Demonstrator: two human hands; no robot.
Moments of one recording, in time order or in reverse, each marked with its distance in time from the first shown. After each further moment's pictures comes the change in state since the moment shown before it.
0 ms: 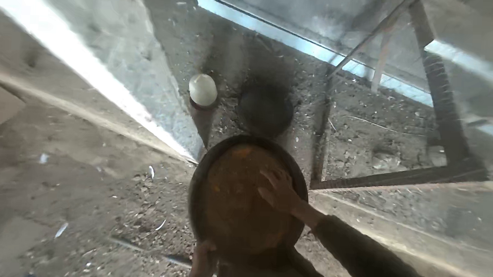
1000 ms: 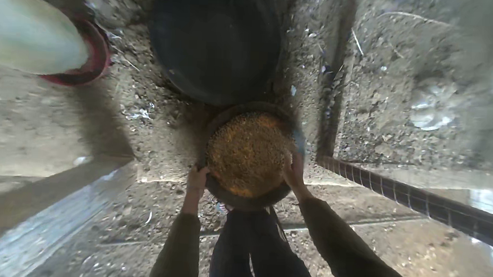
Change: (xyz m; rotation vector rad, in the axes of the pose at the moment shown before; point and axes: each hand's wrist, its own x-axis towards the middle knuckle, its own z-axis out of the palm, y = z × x) left_hand 0.401 -0.100 0.154 1.052 -0.023 -0.188; right_hand 0.113 0.323 0.166 0.457 0.511 0.626
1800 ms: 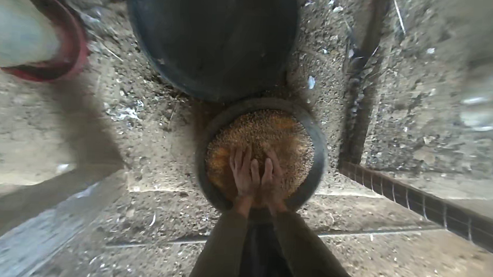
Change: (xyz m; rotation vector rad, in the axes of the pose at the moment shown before) left_hand 0.007 -0.010 0.148 0.300 0.304 0.963; right_hand -0.007 -0.033 0.123 0.480 0.188 -0.126
